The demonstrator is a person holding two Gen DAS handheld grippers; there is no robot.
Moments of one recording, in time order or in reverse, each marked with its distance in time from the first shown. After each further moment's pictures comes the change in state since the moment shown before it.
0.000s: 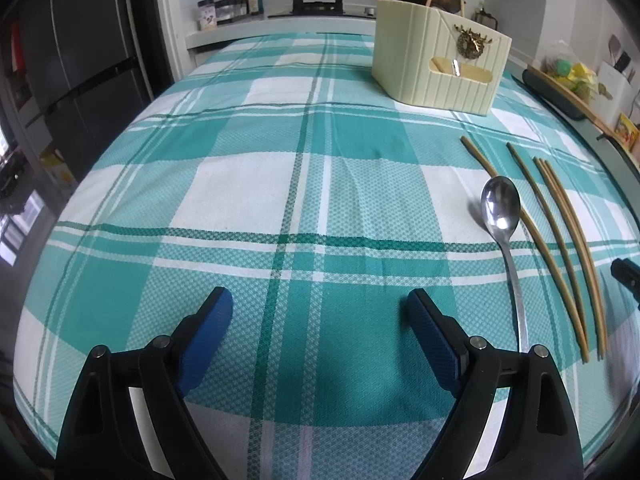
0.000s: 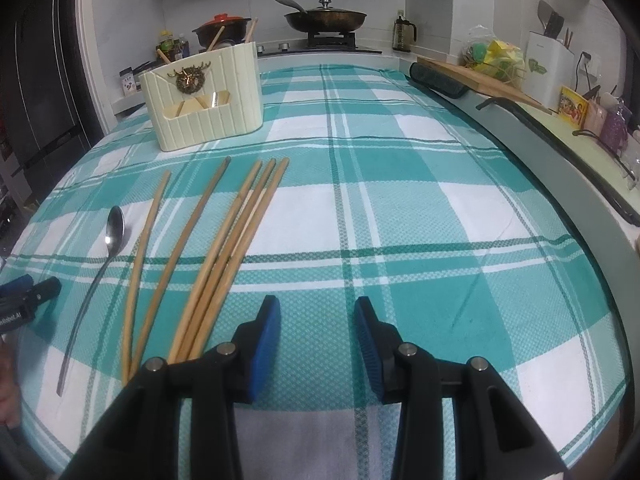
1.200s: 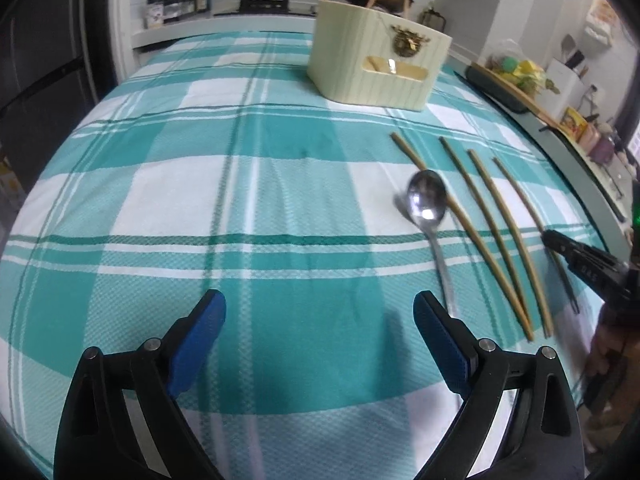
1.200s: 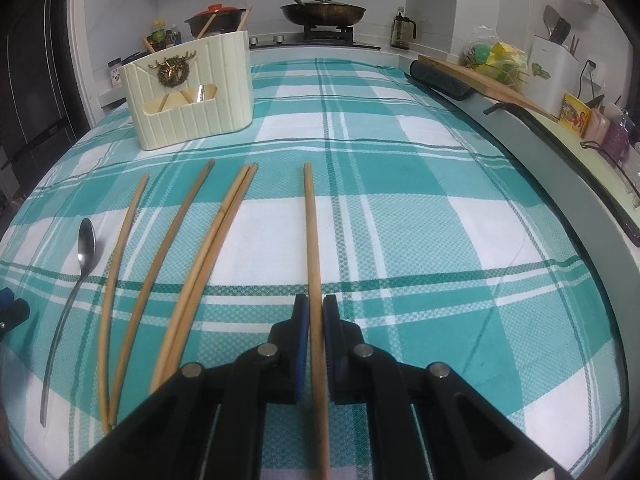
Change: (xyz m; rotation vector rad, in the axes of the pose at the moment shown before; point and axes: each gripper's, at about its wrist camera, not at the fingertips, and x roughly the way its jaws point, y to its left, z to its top) left arm -0.012 -0.019 0.003 0.072 0.025 -0.245; right arm 0.026 0.004 0.015 -0.021 0.017 -0.063
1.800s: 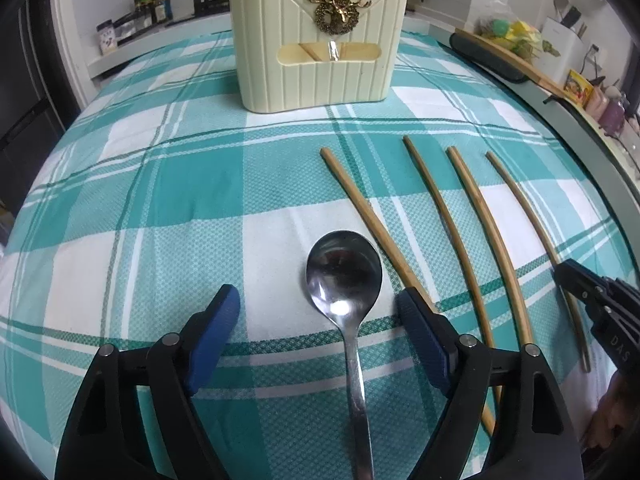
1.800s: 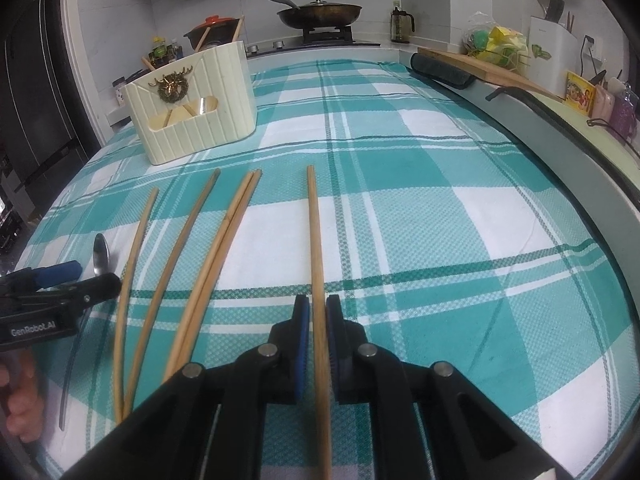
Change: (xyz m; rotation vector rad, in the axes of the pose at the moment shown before) left arm 0.057 -0.069 0.049 0.091 0.040 0.068; right arm -0.001 -0.013 -0.001 0.067 -0.002 0.095
